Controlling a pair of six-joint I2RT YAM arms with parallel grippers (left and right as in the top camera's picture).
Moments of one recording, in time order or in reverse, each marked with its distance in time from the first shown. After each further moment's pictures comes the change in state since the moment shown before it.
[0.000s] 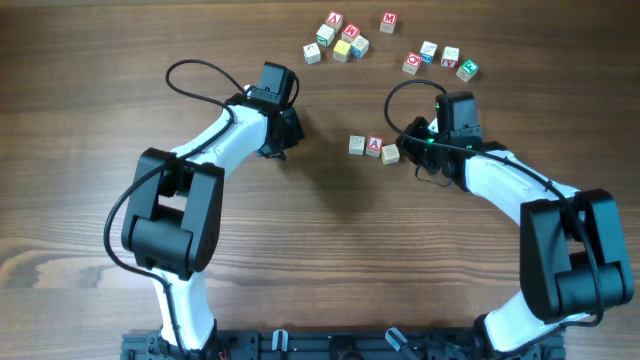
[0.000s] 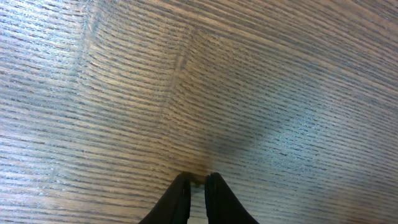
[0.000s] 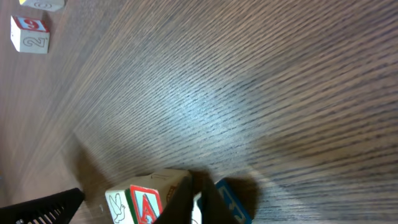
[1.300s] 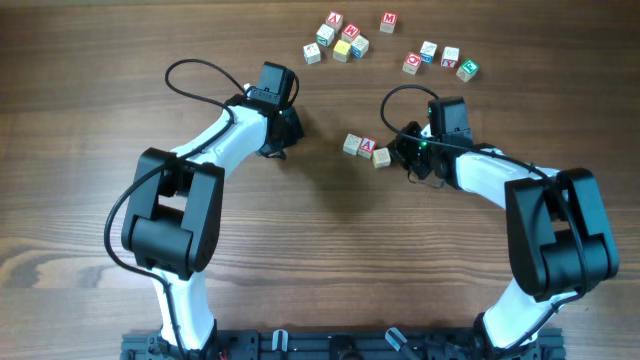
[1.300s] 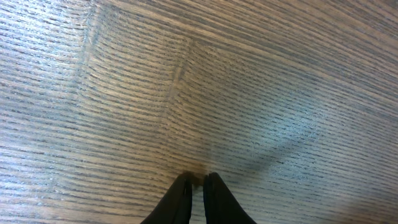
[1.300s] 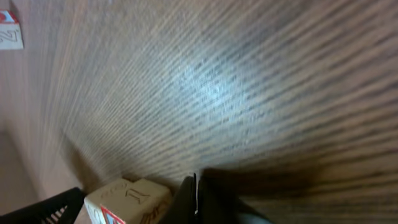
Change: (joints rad) left arm 0.000 0.000 -0.005 0.026 -0.006 0.000; right arm 0.008 0.108 -0.002 0.070 -0.094 0.125
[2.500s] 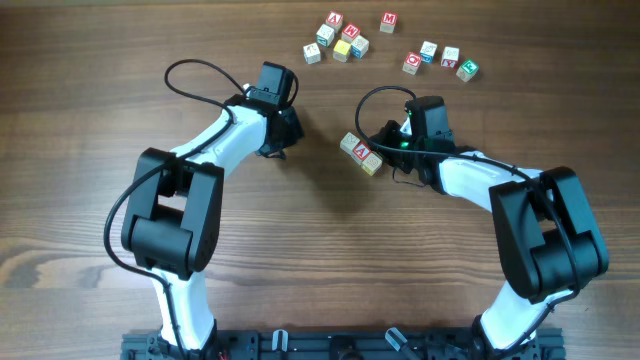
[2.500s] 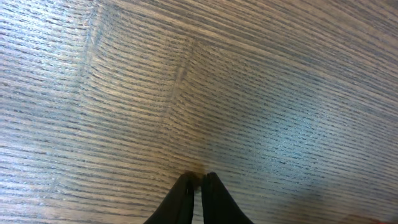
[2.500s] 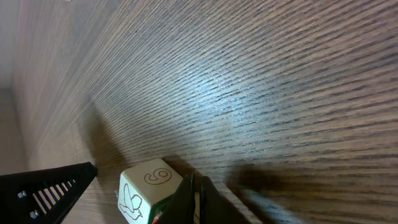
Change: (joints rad) left arm 0.001 0.000 0.000 0.000 0.002 0.000; right arm 0.092 0.008 0.000 0.131 0.029 -0.107
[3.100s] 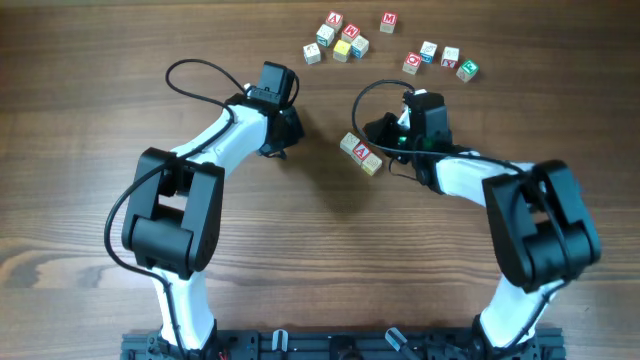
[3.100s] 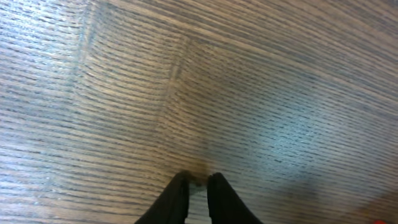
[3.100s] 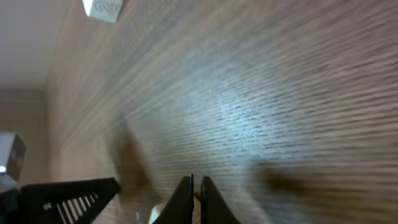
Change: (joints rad) left arm 0.000 0.001 0.007 -0.016 0.008 0.000; right arm 0.000 0.063 -0.001 0.200 -0.028 -0.004
